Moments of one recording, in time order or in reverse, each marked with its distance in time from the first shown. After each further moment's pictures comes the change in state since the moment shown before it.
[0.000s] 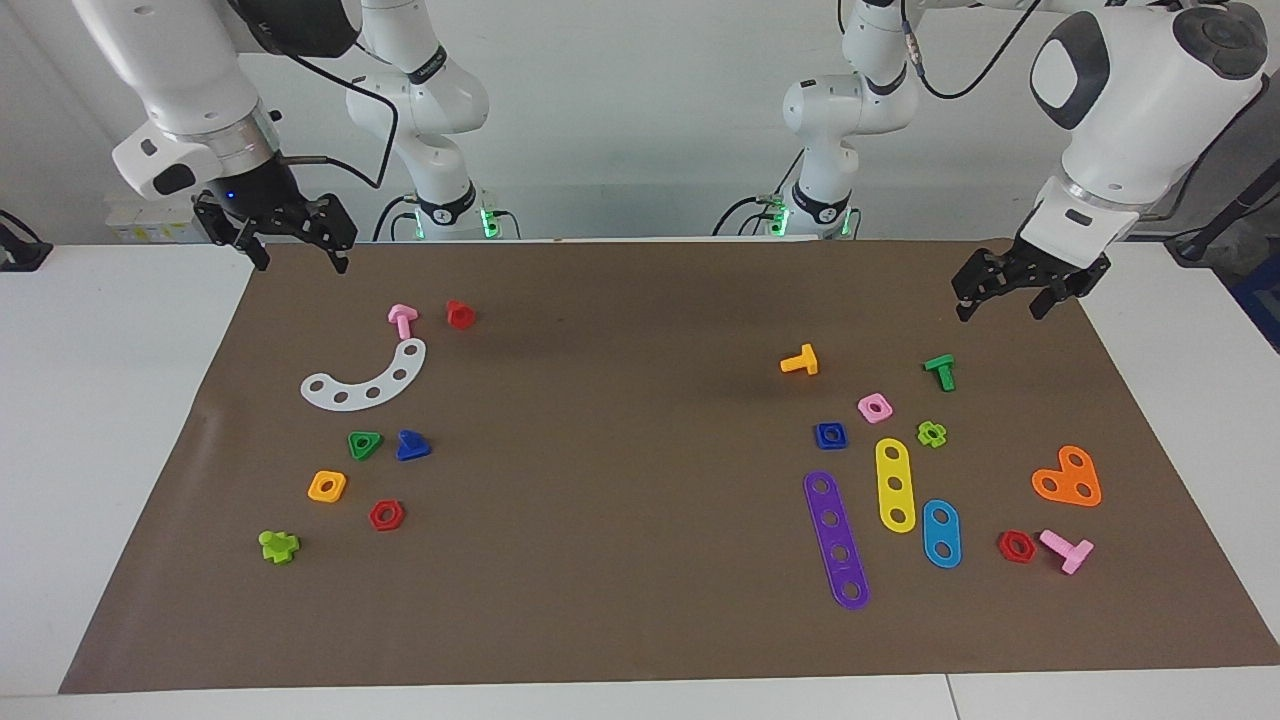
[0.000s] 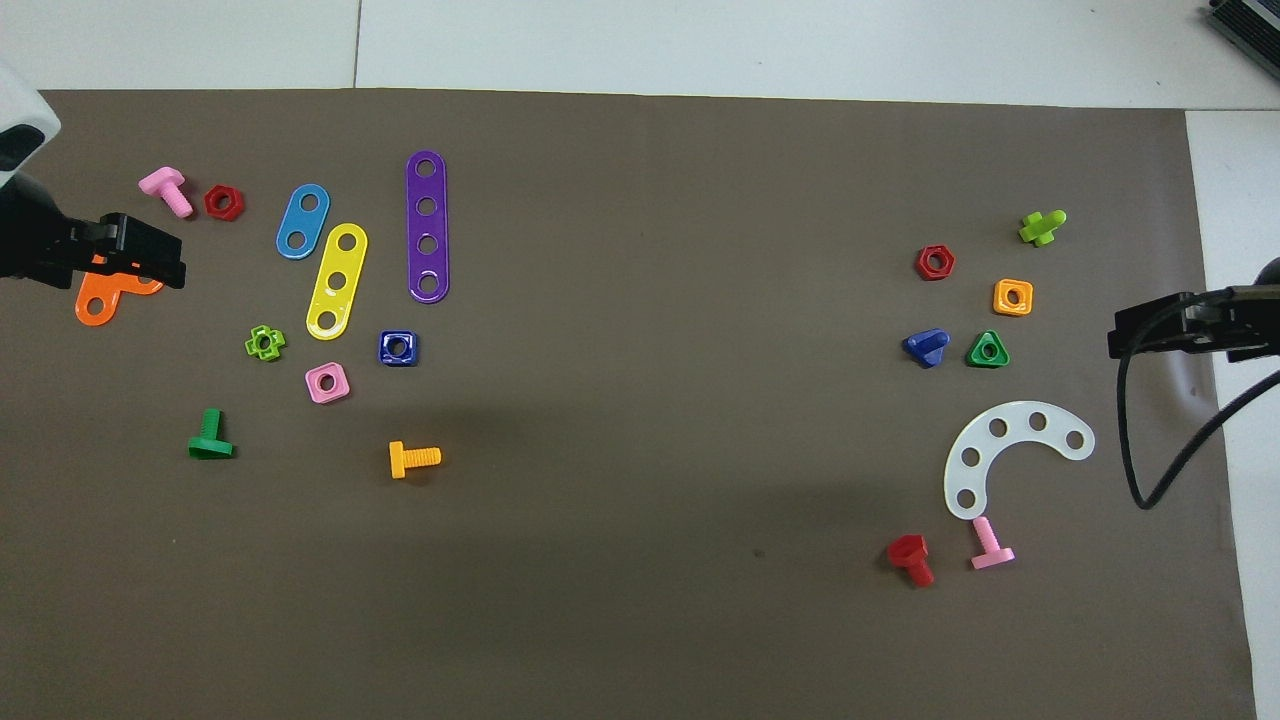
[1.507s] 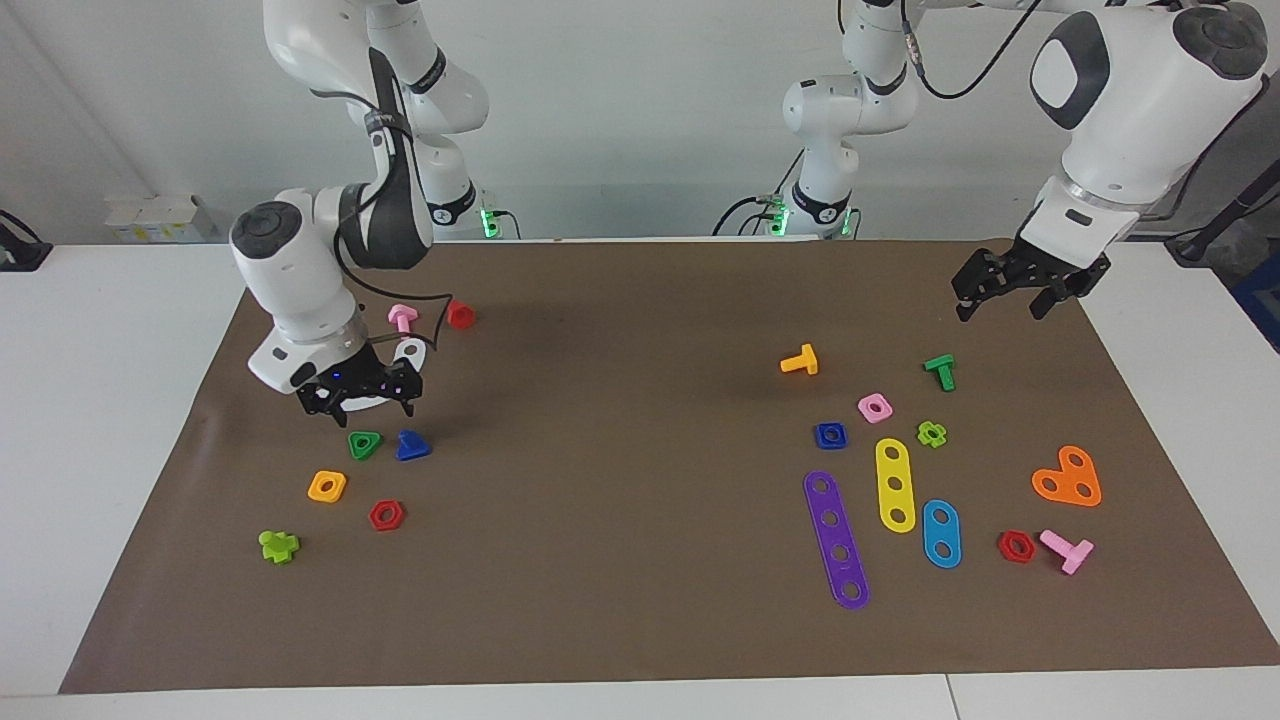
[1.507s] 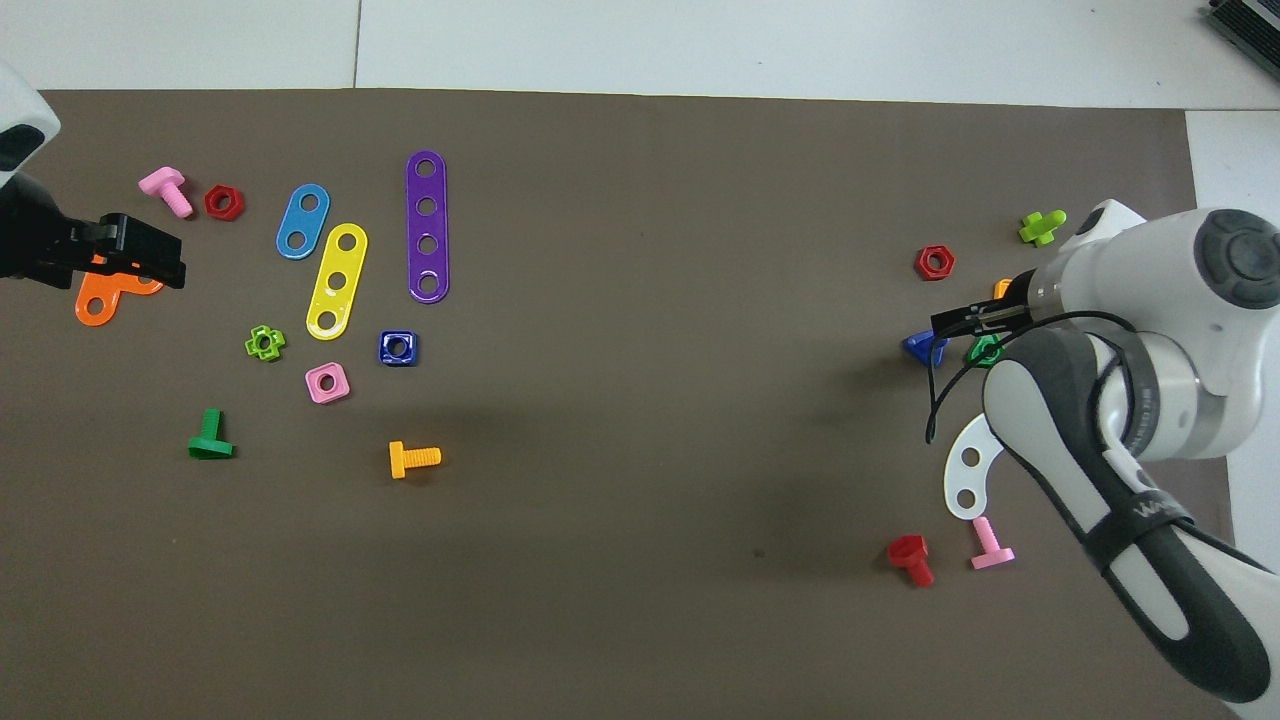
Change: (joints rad) left arm 0.000 0.000 0.000 0.000 0.000 0.000 0.000; right arm 0.020 0.238 0.014 -0.424 0.043 0.789 -0.196
